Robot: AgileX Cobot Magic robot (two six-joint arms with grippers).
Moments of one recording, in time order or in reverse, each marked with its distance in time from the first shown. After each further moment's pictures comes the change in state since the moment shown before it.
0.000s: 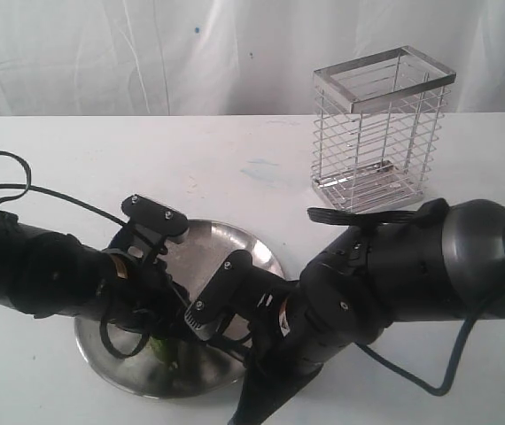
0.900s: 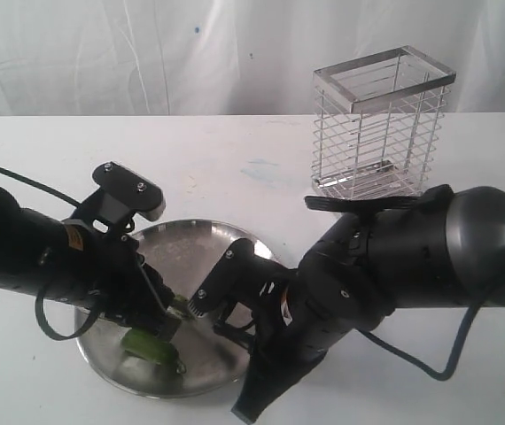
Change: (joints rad) left arm 0.037 -0.219 -0.004 0.028 0.239 0.093; right arm -0.015 -0.010 -0.030 -0.089 0.054 0.079
